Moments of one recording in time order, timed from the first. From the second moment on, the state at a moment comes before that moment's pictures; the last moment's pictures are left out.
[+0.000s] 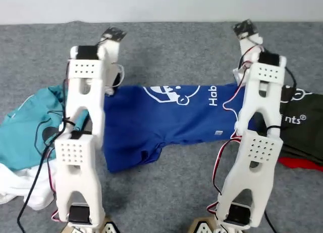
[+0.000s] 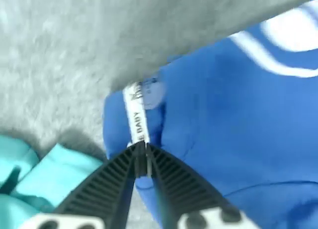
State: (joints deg) left arm 0.8 44.0 -50.2 98.8 -8.0; right arm 9.8 50.9 -56.9 77.5 31.9
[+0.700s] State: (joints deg) left arm 4.9 9.7 -14.1 98.8 -8.0; right arm 6.2 39.2 -49.6 100.5 31.9
